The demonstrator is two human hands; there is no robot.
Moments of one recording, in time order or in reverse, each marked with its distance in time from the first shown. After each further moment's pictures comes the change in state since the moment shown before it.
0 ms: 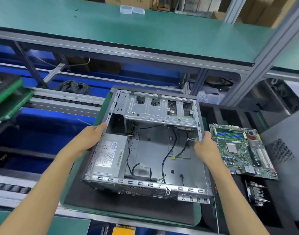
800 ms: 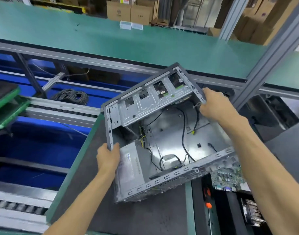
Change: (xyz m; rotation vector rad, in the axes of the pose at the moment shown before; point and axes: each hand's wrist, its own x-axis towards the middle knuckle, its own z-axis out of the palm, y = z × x) left_hand -0.005 0.034 0.102 -0.508 0.408 -0.030; right_hand 0.052 -0.134 -0.131 -0.442 0.113 -0.431
